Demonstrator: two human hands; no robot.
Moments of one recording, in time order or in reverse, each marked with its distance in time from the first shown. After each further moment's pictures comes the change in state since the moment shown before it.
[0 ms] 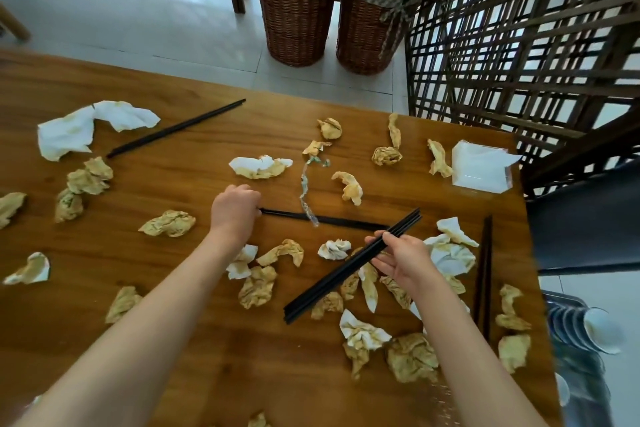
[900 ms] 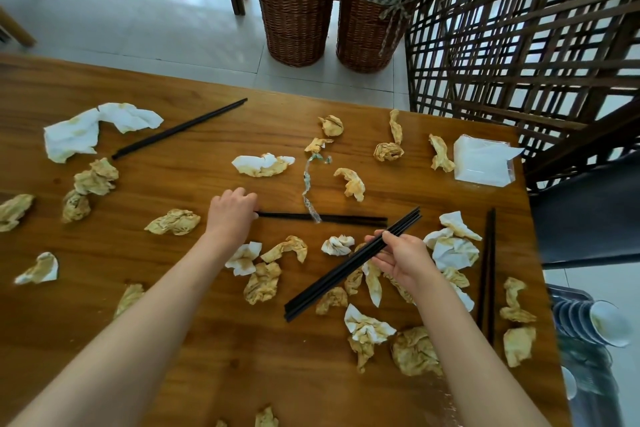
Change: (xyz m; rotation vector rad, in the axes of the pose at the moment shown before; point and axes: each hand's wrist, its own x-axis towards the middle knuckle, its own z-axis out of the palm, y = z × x) left_hand -0.007 -0.013 0.008 0.098 -0.059 0.038; right_hand -0.004 0.008 0.004 0.045 -0.017 0.003
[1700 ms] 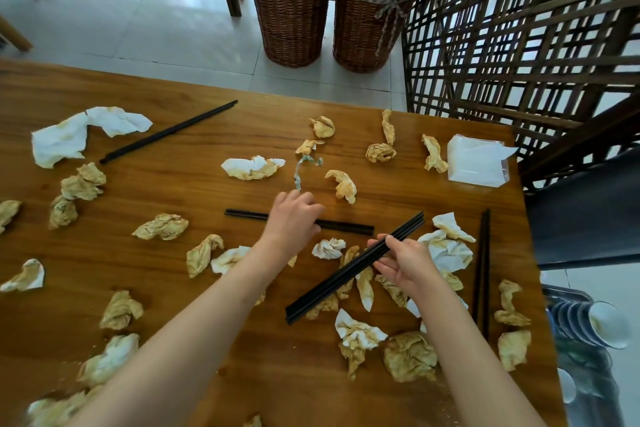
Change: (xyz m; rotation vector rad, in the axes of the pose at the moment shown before) left_hand 0.001 0.098 -0.009 -0.152 0.120 0.343; right_hand 0.007 -0.003 -0.019 0.027 0.002 0.010
